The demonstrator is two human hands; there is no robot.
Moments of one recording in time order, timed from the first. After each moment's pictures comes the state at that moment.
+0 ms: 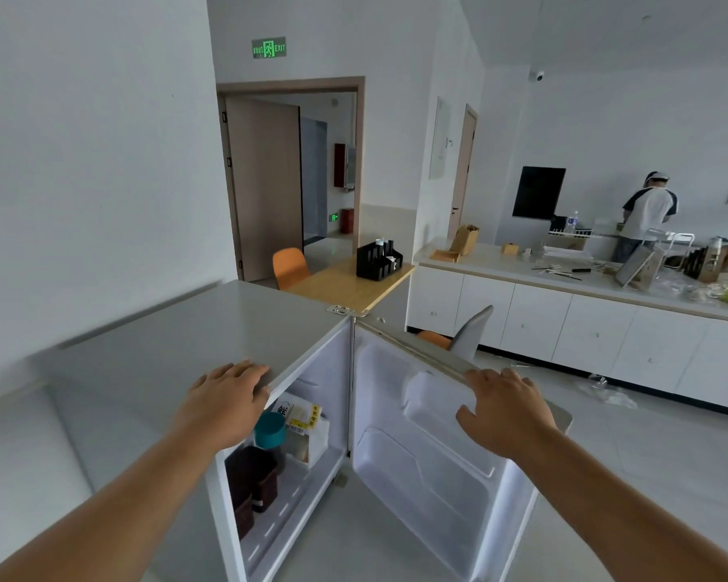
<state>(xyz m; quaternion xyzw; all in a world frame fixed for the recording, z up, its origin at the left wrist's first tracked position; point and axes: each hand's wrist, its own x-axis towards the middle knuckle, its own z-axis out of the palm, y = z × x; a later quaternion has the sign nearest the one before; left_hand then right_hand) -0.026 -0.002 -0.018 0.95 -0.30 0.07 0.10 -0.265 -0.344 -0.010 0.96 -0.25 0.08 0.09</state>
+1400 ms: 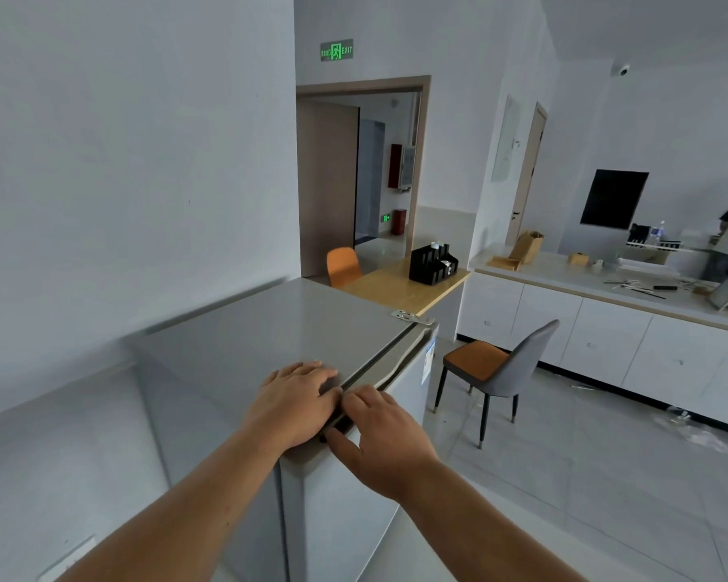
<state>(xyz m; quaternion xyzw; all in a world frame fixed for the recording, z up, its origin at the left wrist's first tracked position) -0.016 0.004 -0.020 0.94 -0.29 0.03 0.19 -0.138 -0.140 -0.034 0.97 0.02 0.18 -0.17</state>
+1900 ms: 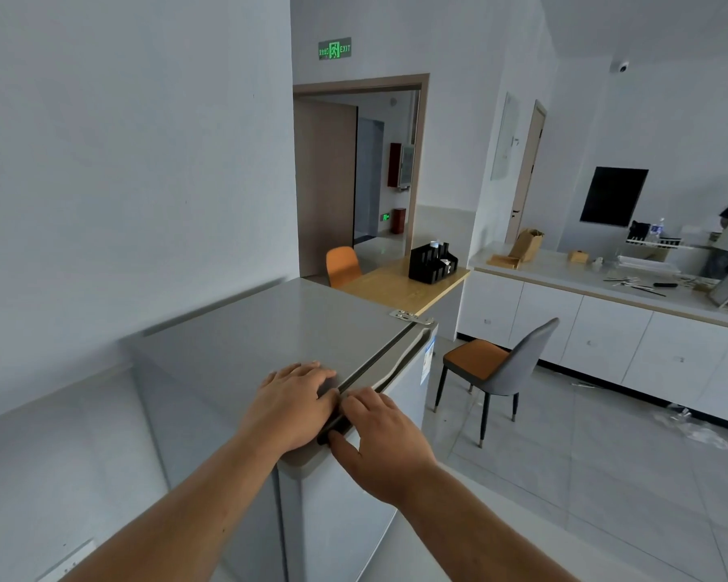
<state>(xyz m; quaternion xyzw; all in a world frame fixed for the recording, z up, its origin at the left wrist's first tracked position) -0.015 0.002 -0.024 0.93 -0.30 0.04 0.19 -0.140 -0.139 -0.037 0.96 0.02 0.19 -0.18</state>
